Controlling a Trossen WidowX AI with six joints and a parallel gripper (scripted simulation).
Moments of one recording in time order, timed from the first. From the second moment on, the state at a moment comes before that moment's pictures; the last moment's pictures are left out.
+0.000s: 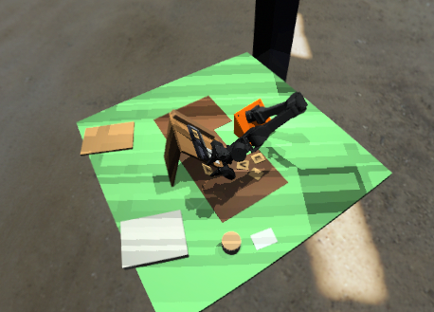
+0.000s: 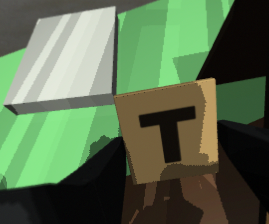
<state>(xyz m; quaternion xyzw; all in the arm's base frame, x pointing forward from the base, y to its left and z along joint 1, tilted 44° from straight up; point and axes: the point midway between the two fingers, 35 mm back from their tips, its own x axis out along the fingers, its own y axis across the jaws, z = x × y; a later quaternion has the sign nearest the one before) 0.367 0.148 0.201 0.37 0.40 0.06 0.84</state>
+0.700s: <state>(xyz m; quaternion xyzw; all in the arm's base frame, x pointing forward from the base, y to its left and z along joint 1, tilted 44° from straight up) 0.365 0.141 0.194 0.37 0.40 0.06 0.84</state>
